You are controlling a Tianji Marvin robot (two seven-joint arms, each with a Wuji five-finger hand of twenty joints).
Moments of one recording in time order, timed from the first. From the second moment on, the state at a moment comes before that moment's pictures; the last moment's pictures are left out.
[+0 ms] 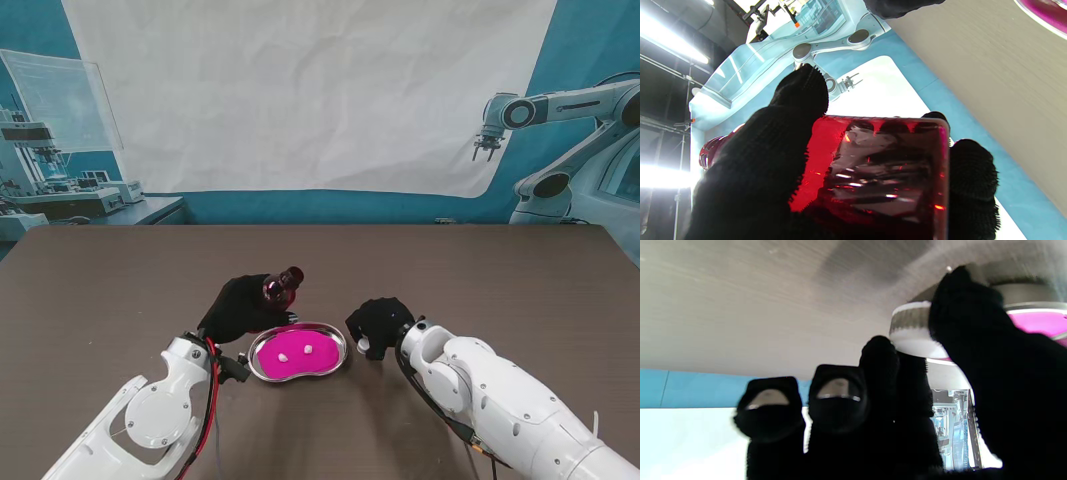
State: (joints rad) left arm 1.60 -1.17 -1.19 -1.65 0.20 -0.30 0.14; right arm -1.13 -1.07 0.71 -1.17 -0.92 -0.18 -0.16; left_hand 0.95 -0.77 0.51 -0.08 0.88 0.38 0.73 0.83 1.12 0.40 0.53 1.10 0.93 0.48 0.86 0.81 0.60 0.60 1.40 0.73; right_hand 0.52 -1.22 1.30 -0.44 0.94 -0.12 0.96 0.16 1.18 -0.07 0.90 0.84 1.27 -0.04 1.34 0.82 1.01 0.21 1.59 0.83
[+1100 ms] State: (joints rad) left arm 1.61 -1.16 -1.20 -1.65 0.20 -0.30 0.11; right arm -1.12 -1.07 0.61 -1.14 -1.00 -0.04 -0.24; left_hand 0.95 -0.77 0.51 -0.08 0.88 0.38 0.73 0.83 1.12 0.40 0.53 1.10 0.93 0.48 0.86 0.81 0.60 0.60 1.40 0.73; right_hand 0.42 -1.25 1.36 -0.45 0.91 -0.12 1.04 0.21 1.11 -0.07 0.93 0.84 1.27 -0.04 1.35 0.82 1.00 0.21 1.59 0.83
